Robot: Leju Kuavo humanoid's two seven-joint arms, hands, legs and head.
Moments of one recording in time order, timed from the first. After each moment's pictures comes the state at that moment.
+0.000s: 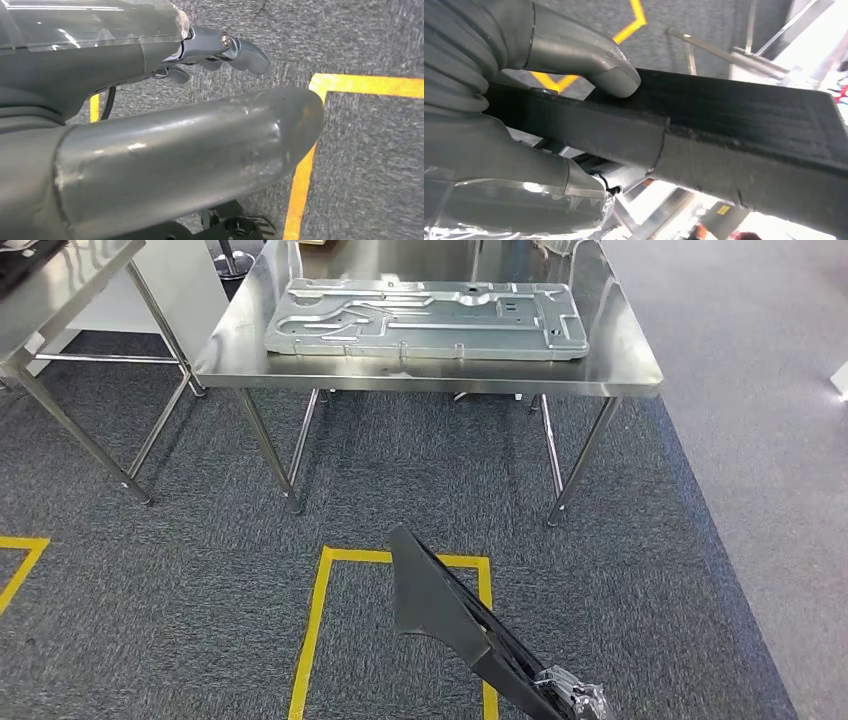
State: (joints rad) left arm -0.05 -0.13 1.20 -0.24 -1.11 0.06 -0.35; right arm 0.50 -0.15 0.24 -1.85 0.47 -0.29 -0.48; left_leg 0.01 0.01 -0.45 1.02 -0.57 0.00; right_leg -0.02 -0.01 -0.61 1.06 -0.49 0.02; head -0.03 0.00
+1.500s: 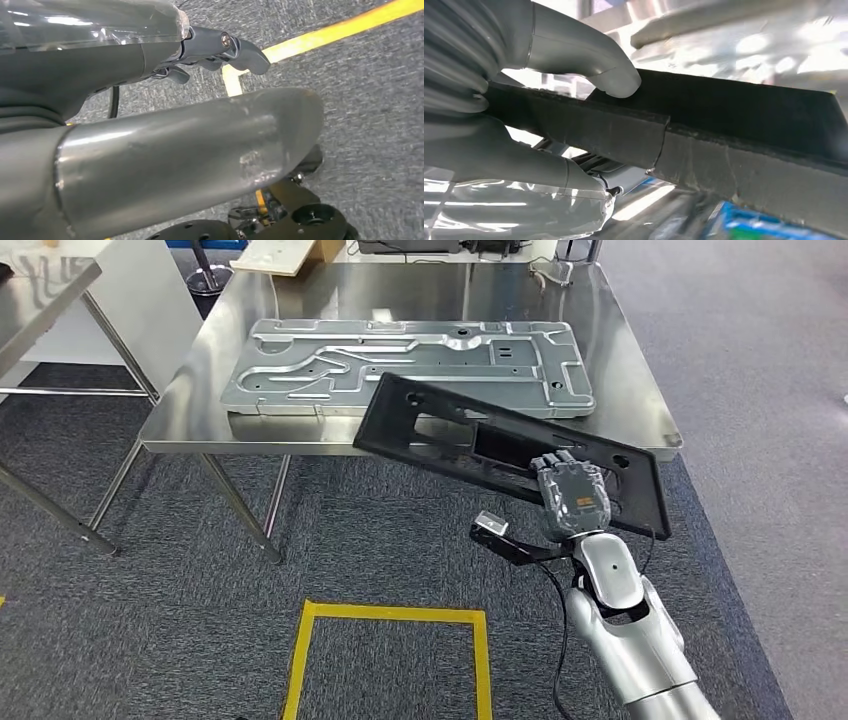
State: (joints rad) left arm -0.12 -0.10 1.04 -0.23 -1.34 -0.02 -0.26; right arm -0.40 -0.08 0.29 -1.37 1.37 -0.30 0.09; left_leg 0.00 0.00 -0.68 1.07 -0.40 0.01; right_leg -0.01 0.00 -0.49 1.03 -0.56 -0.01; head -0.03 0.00
